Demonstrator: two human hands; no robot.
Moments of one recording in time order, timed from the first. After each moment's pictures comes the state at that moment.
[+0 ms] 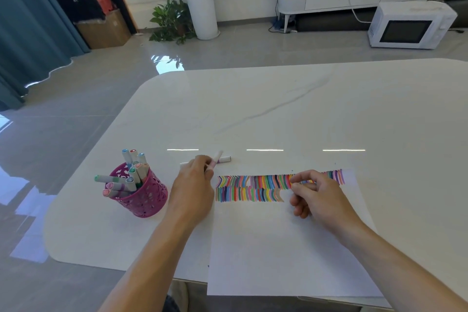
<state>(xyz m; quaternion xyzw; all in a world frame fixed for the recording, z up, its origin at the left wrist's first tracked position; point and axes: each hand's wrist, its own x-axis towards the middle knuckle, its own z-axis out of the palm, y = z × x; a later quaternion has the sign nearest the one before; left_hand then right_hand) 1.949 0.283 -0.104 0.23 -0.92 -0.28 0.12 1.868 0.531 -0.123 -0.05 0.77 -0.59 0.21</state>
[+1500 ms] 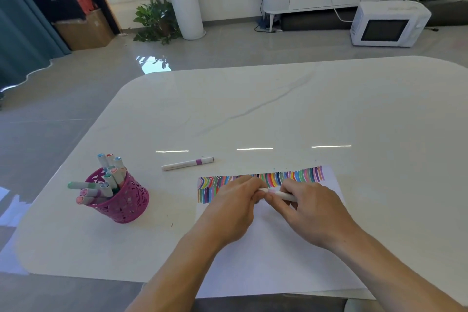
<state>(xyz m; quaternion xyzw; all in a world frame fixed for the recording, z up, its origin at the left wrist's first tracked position) 1.940 0.374 -0.094 -0.03 -0.96 -0.28 0.02 1.885 0.557 -0.110 -0.27 0.92 -0.28 0.04</state>
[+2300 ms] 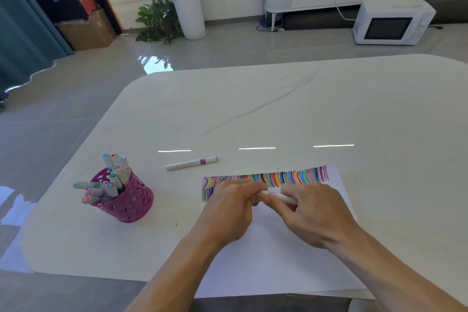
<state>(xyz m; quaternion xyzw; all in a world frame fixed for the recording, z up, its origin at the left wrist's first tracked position) 1.950 0.366 -0.086 -0.04 -0.95 -0.30 0.07 1.889 0.550 -0.105 -0.30 0.93 -0.23 0.01</state>
